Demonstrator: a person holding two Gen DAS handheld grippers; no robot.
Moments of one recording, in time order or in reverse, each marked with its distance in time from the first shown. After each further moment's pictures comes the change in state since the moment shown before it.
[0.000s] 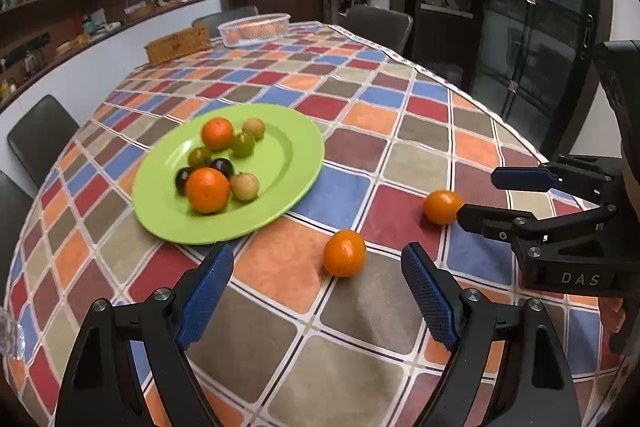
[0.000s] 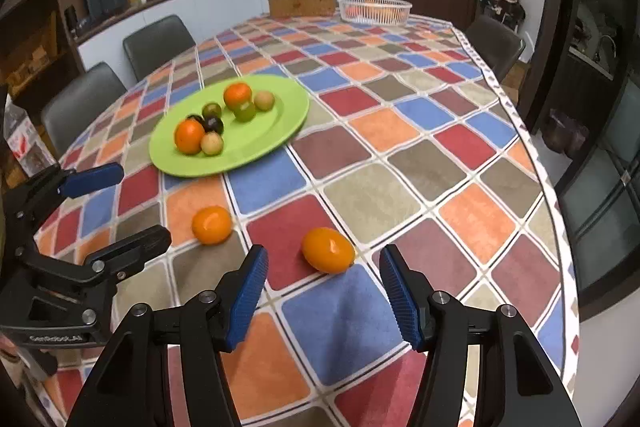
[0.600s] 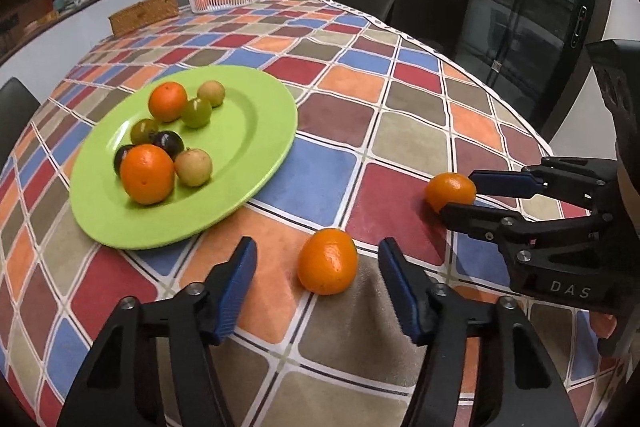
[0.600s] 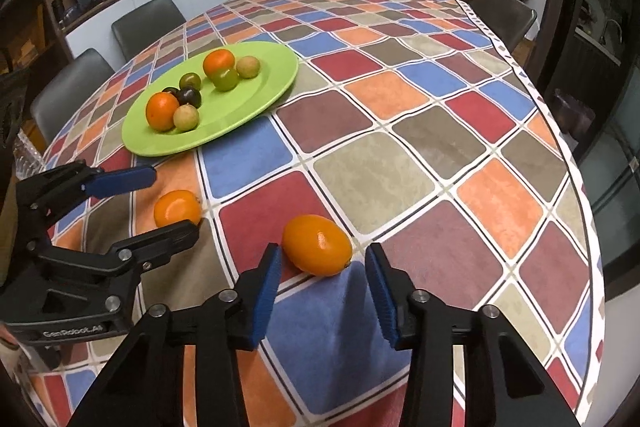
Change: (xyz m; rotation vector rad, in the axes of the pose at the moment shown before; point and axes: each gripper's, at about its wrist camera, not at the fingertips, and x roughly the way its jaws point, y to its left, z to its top) left arm 0.053 0.002 0.003 -0.008 0.110 -0.115; right arm 0.040 -0.007 -0.003 0.021 0.082 0.011
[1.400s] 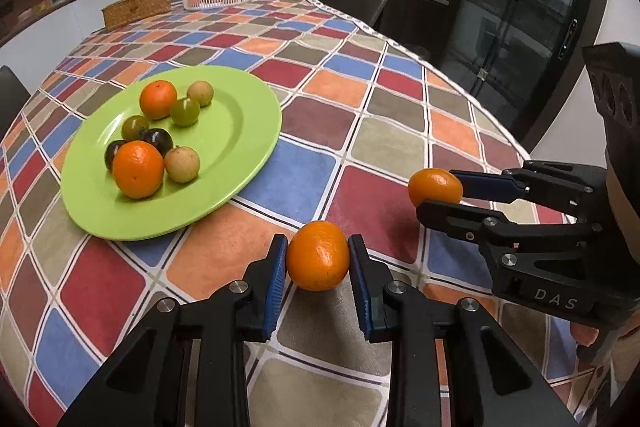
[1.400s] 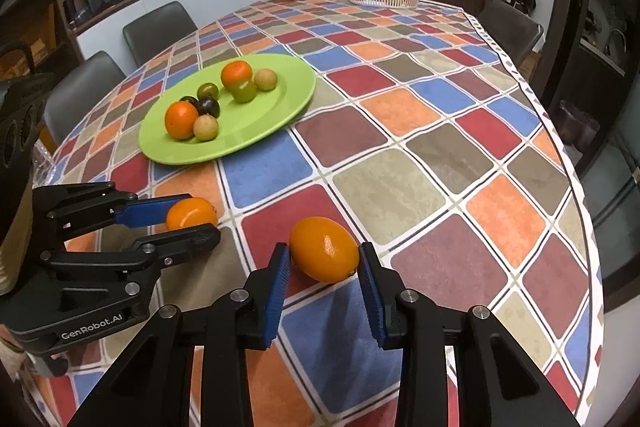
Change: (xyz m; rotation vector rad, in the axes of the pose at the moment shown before) left arm -0.016 -0.002 -0.001 -0.028 -0.017 -0.059; right arm -0.013 0.012 0.003 -0.025 -0.045 0.018
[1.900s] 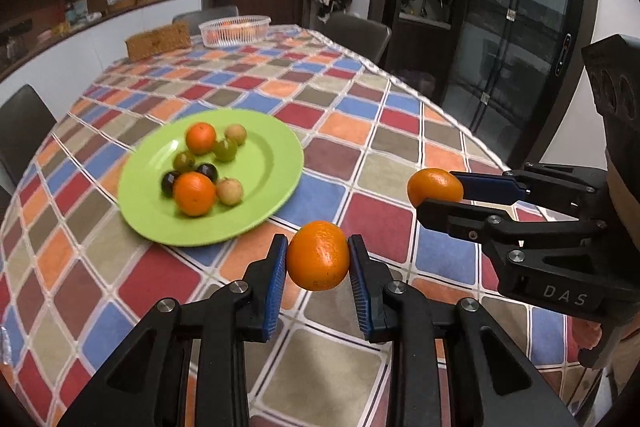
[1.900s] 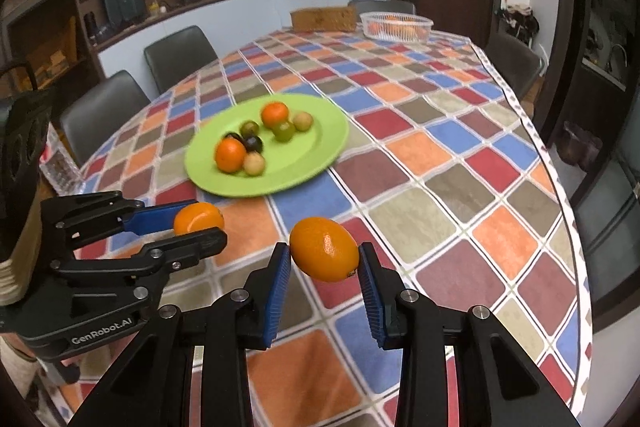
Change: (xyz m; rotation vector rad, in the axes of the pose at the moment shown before) left arm -0.064 0.000 -0.004 0.018 -0.121 0.057; right arm -0.049 0.031 0.008 -0.018 -0.106 0.033
